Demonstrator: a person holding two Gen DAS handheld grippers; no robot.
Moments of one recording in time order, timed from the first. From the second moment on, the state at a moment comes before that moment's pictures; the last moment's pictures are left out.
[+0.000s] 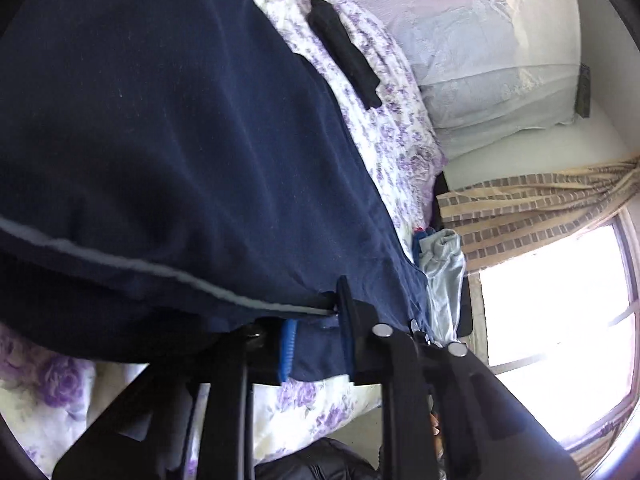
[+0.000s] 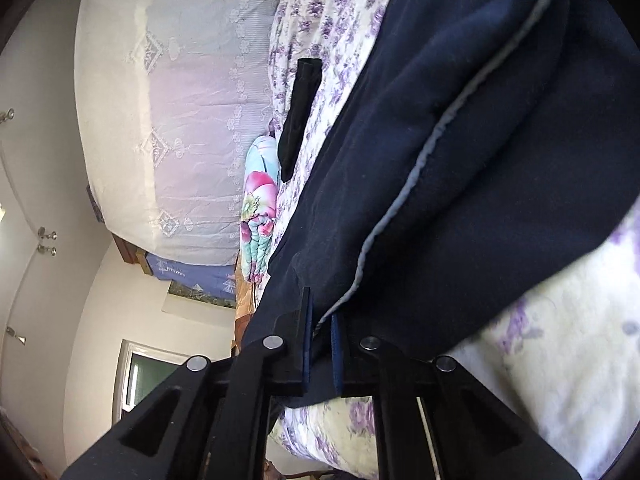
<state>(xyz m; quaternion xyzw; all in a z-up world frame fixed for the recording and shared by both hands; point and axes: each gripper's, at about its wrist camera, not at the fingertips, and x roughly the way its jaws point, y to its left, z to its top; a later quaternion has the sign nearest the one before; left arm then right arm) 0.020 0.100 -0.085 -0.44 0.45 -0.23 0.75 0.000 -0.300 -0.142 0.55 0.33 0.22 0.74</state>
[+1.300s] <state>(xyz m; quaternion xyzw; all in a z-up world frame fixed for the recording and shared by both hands) -0.008 0.110 -0.095 -0.42 0.47 -0.25 0.74 -0.036 -0.334 -0.119 0.48 0.33 0.22 0.78</state>
